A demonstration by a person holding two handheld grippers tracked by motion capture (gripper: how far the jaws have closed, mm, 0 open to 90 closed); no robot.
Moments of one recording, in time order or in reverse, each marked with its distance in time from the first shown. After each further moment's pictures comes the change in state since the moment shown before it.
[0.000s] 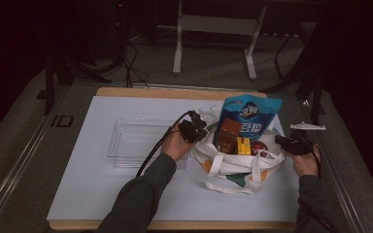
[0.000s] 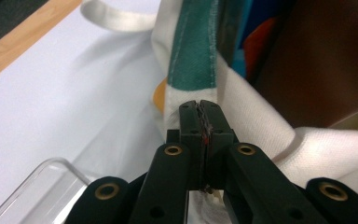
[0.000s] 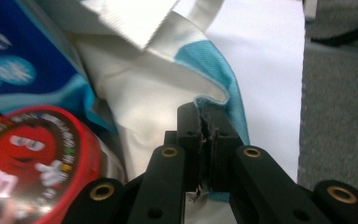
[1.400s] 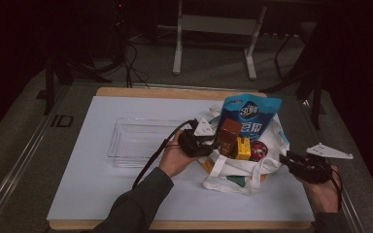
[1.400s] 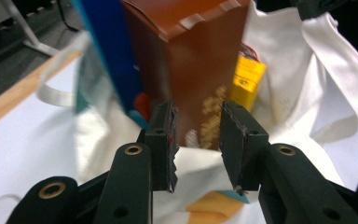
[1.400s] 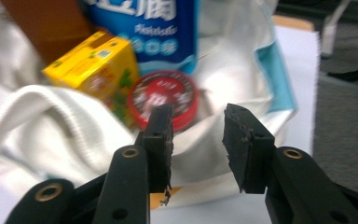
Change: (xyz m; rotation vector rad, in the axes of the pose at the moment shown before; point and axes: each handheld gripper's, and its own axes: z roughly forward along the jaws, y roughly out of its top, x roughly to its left) left arm -0.055 -0.009 -0.057 -0.252 -0.134 0.094; right arm 0.043 -0.039 -0.096 -0.133 0.098 -0.083
